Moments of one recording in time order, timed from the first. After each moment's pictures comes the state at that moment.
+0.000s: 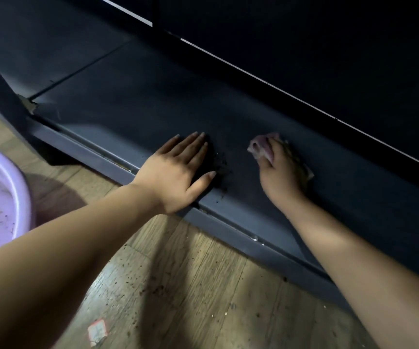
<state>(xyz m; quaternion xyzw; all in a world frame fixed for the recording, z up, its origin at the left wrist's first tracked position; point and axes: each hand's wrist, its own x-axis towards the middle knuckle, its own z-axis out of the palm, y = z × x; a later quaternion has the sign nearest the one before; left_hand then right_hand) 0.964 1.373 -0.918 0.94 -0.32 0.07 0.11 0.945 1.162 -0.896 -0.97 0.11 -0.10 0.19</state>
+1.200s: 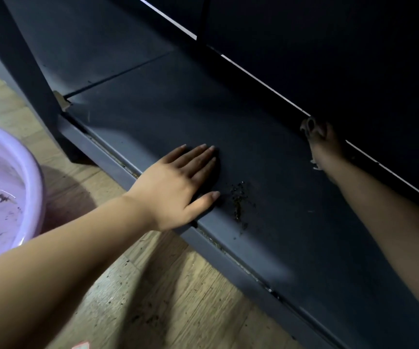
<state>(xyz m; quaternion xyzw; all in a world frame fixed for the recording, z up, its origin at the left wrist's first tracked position) 0.978 1.399 -0.920 0.94 -0.32 0.12 0.10 1.082 1.105 -0.888 -0.91 0.22 -0.02 0.35</state>
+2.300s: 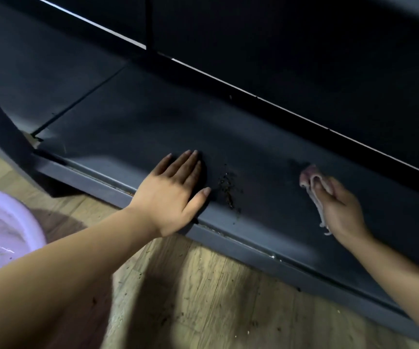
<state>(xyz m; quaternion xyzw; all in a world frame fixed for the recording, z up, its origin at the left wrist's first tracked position) 0.980 1.401 -0.920 0.92 -0.35 0.10 0.10 0.894 1.118 -0.878 -0.87 0.30 -0.10 0.37</state>
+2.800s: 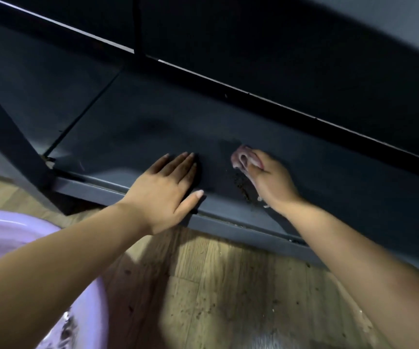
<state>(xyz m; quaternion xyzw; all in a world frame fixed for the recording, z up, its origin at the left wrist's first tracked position) 1.006 1.452 -0.914 0.88 -0.45 0.12 0.08 0.947 1.241 -0.873 -0.91 0.21 -0.04 0.36</state>
